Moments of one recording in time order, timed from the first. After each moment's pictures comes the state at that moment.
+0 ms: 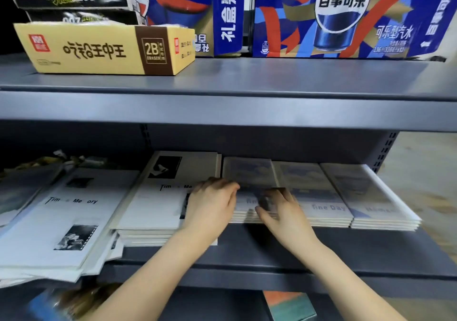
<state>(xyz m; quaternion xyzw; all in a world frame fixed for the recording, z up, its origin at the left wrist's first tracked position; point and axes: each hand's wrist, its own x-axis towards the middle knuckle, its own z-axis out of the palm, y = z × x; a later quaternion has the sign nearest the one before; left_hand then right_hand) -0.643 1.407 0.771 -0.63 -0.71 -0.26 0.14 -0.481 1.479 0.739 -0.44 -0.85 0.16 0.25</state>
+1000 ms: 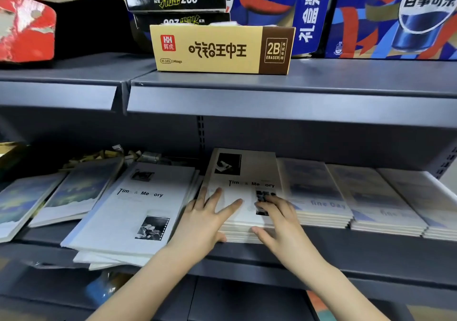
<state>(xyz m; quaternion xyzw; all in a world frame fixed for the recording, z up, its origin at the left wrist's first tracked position) -0.773 1.314 0.741 -0.65 -0.76 0.03 0.05 -0.592 1.397 0.724 -0.30 -0.91 0.16 0.26</state>
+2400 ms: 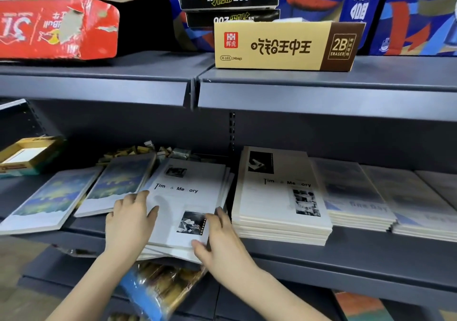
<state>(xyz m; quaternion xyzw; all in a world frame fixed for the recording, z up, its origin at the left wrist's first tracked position) -0.917 1.212 0.732 -0.34 -0.93 -0.14 0.08 -0.734 1.289 0.728 -0.27 -0.90 0.30 0.14</state>
